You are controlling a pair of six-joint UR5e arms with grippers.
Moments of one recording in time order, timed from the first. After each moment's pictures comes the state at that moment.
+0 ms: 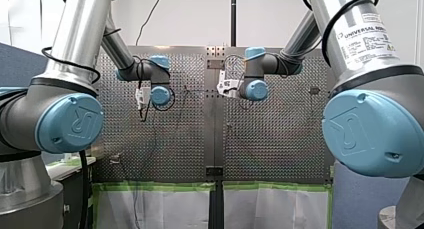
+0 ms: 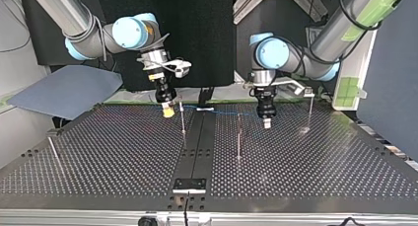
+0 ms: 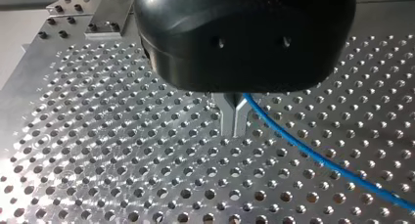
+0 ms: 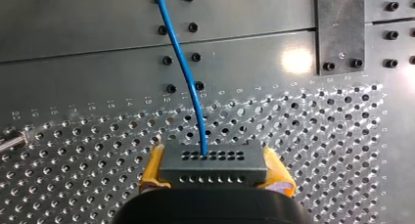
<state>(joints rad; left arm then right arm) -0.26 -1.86 -1.90 -2.39 -1.94 -1.60 2.18 -1.16 1.68 -0.62 1.54 1.67</state>
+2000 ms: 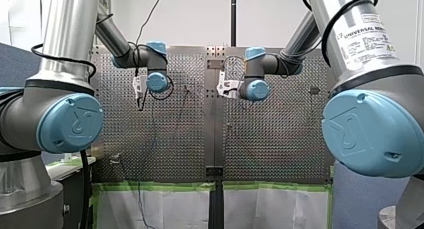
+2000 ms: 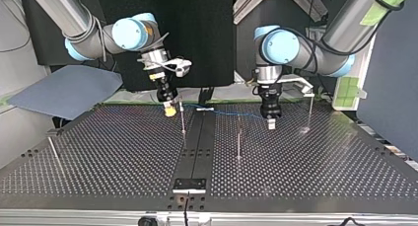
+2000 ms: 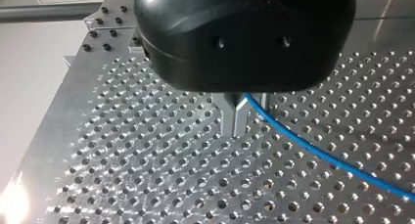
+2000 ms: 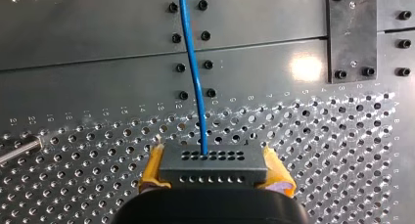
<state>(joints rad) -0.26 -1.74 -1.91 -2.50 -1.92 -1.60 2.18 -1.16 1.68 -0.60 1.51 1.67</state>
